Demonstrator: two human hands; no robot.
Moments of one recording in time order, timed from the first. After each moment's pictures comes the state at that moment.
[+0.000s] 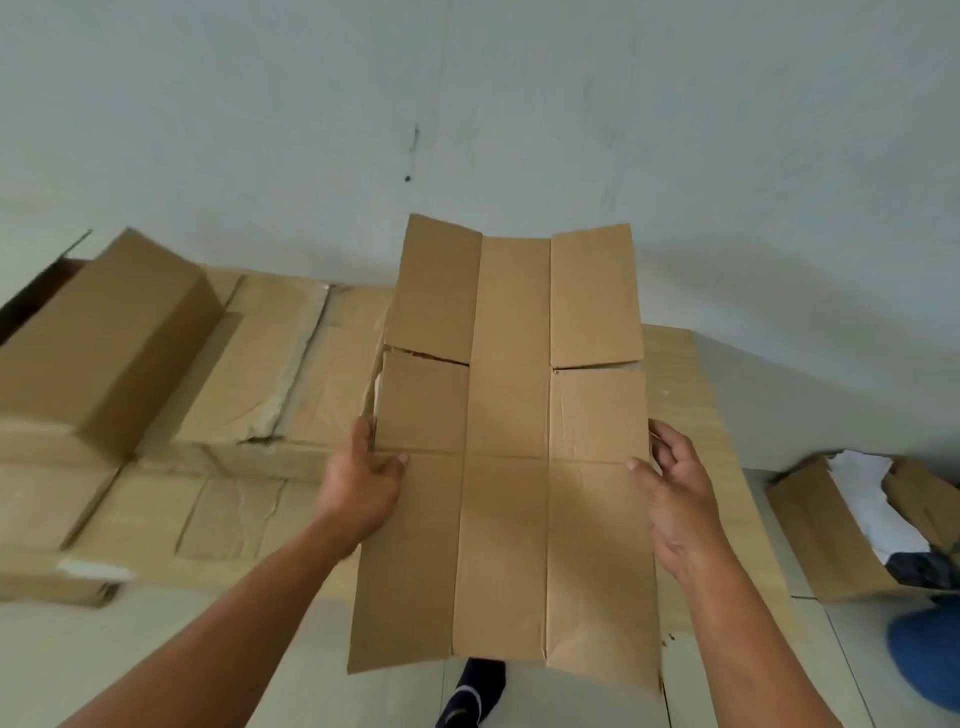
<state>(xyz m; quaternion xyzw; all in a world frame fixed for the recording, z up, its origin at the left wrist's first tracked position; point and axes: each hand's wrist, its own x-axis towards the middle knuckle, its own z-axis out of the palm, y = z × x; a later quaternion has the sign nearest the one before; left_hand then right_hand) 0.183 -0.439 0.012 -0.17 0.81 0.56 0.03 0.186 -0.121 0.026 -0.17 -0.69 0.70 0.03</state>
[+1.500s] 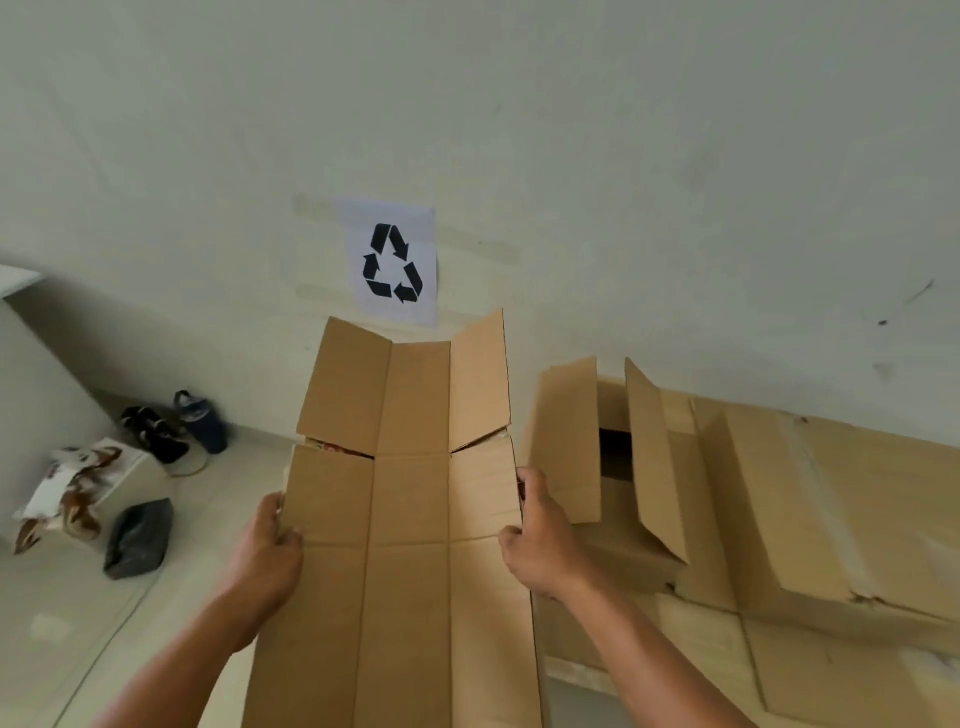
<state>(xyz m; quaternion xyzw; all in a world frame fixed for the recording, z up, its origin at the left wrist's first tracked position) 0.243 -1.262 0.043 -0.33 0.80 0.50 0.00 0.160 -0.987 0.048 0.07 -0.88 0.43 -0.20</state>
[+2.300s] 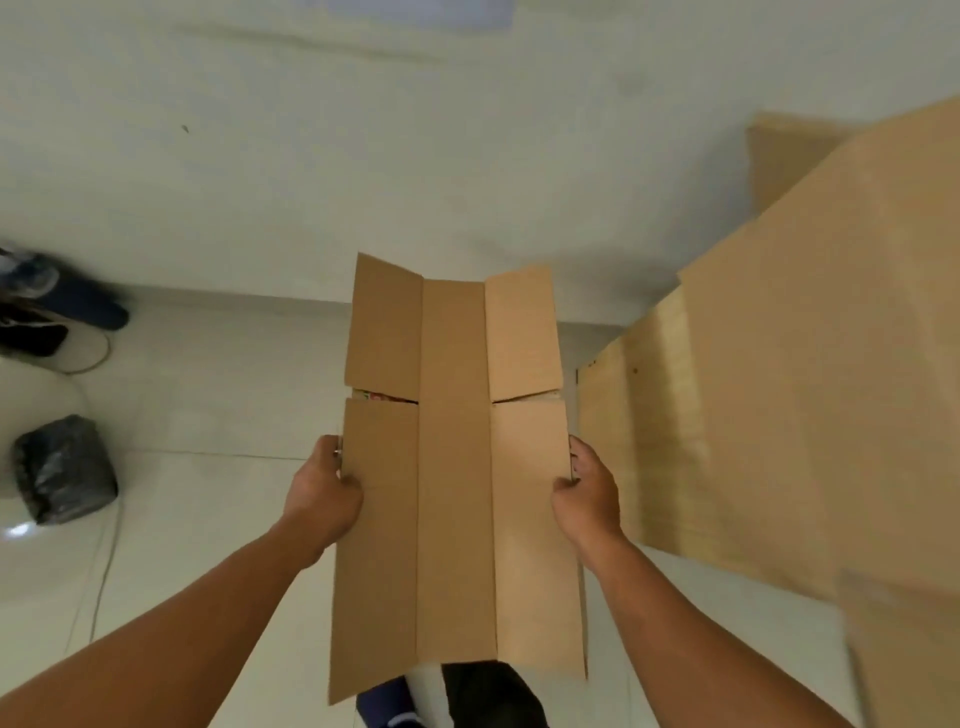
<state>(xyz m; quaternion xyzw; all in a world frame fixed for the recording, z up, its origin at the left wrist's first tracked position) 0.032 -1.460 -0.315 -0.30 0.81 0.43 0.26 0.040 -1.177 -0.318 -0.32 -0.80 0.46 -0.19</state>
